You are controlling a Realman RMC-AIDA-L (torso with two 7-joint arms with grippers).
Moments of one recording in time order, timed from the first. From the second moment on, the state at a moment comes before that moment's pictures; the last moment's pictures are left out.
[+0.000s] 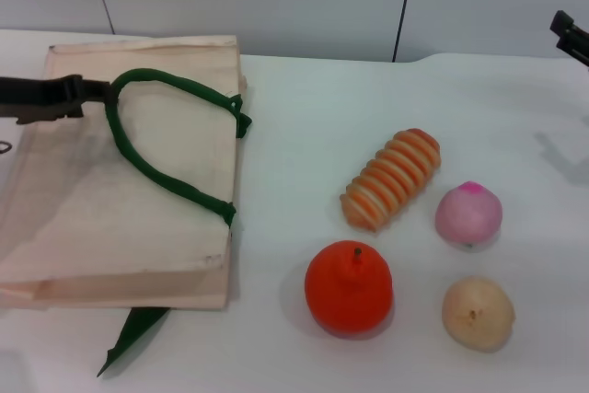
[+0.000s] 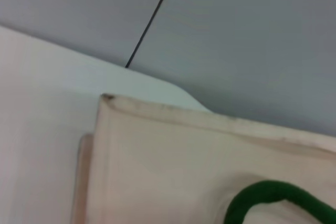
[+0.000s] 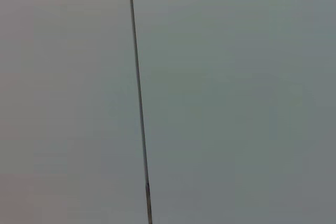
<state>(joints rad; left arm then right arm) -0.64 -2.03 0.54 0.90 -0.61 -1.13 0.62 0.72 2.02 0.28 -0.30 -2.16 -1.19 0.85</state>
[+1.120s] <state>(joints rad) -0.75 -2.03 0.54 0.68 -0.54 -0.93 0.71 0.75 2.02 0.28 -0.29 -2.16 -1.17 0.85</state>
